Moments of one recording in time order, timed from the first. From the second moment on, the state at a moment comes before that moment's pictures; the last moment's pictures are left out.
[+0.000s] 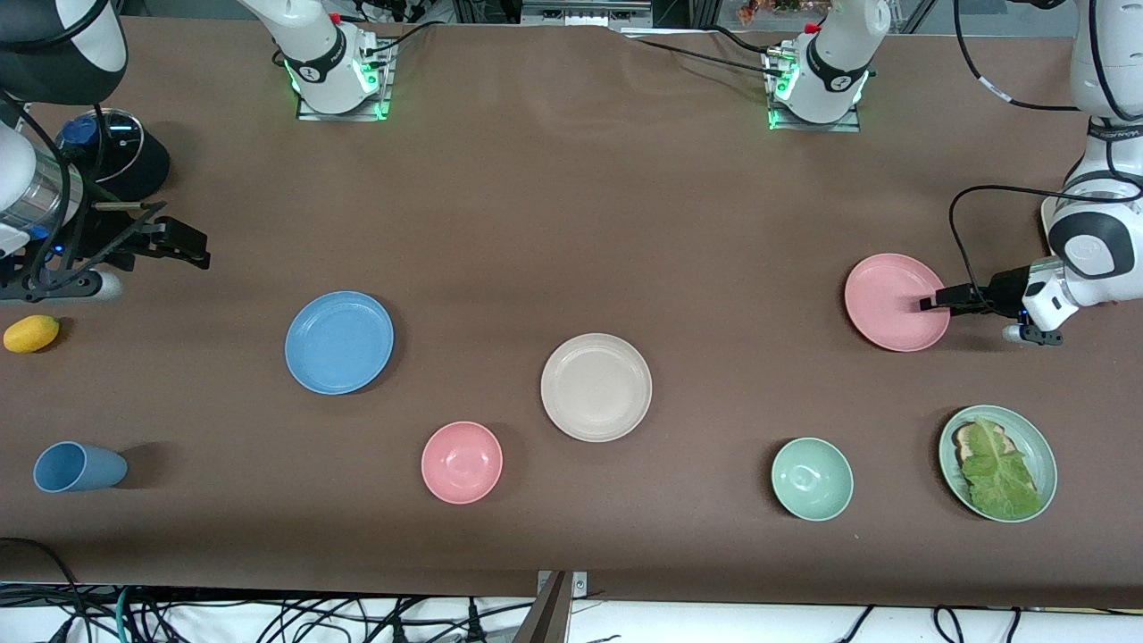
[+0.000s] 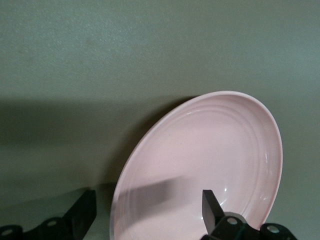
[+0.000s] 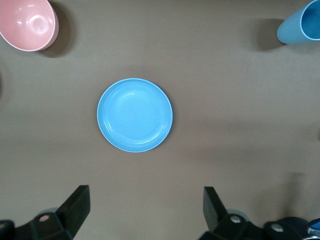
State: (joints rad) left arm 0.16 0.56 0.33 -1.98 -0.64 2.08 0.88; right arm 0.07 0.16 -0.01 -1.52 -0.01 1.61 0.02
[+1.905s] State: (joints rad) left arm -0.18 0.52 0.12 -1.70 -0.55 2.05 0.31; right arm 0.07 0.16 -0.01 -1.52 -0.01 1.61 0.02
